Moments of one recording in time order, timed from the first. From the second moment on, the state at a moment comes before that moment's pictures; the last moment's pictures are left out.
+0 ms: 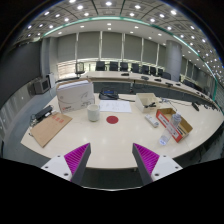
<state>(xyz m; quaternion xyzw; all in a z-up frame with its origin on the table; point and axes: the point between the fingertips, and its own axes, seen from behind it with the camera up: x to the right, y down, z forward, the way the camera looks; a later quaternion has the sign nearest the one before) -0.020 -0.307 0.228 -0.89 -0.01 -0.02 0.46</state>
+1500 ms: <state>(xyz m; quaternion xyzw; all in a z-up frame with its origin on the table) 0.310 -0.069 0.130 -0.83 -0.05 -0.13 0.54</state>
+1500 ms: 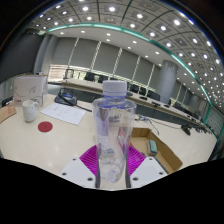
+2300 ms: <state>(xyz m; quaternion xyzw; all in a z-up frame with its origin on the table) -0.022 0.143 0.241 -0.45 -0.56 -0.58 0.39</state>
